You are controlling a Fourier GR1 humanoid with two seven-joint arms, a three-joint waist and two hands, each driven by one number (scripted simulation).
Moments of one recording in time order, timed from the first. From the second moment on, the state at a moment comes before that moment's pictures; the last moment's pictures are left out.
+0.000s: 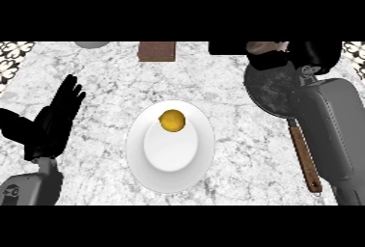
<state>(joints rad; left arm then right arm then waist) -0.17 0.19 0.08 -1.59 0.13 0.06 0.24 -0.81 -0.27 0.04 -1.27 1.15 0.03 0.61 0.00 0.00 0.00</state>
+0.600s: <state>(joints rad) -0.18 0.19 0.09 -1.59 0.13 0.05 0.25 -0.81 -0.38 -0.15 -0.83 1.01 -0.22 0.17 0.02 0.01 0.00</state>
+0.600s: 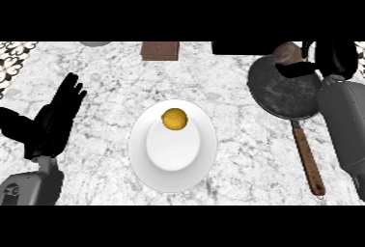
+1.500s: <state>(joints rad) -0.19 0.17 0.08 -1.60 0.12 0.05 0.24 -0.89 -0.41 -0.36 -0.29 0.87 -0.36 -0.05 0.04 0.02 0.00</state>
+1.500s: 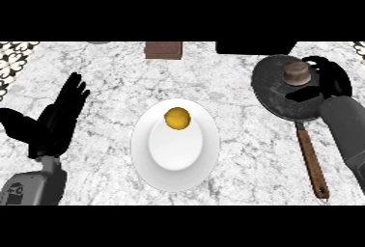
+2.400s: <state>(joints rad) -0.15 0.18 0.12 -1.59 0.12 0.05 0.24 -0.66 -0.57 -0.73 -0.43 0.36 0.08 -0.46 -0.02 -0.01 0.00</state>
